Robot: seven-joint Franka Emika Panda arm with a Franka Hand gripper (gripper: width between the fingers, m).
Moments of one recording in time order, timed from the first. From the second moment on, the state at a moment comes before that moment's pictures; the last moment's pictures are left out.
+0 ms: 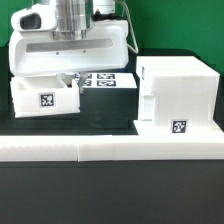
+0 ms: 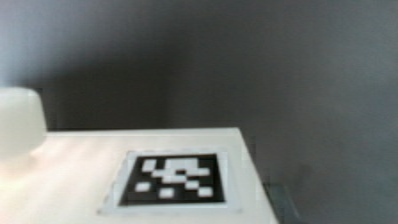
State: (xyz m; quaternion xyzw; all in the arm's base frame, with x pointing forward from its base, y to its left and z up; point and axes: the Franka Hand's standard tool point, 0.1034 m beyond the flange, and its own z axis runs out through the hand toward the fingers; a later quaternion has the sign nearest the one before) arm 0.518 -0.061 0.044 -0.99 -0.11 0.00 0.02
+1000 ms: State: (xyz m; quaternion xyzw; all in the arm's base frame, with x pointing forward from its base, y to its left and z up) arm 0.526 -0.051 0.036 -0.94 -0.35 0.00 0.01
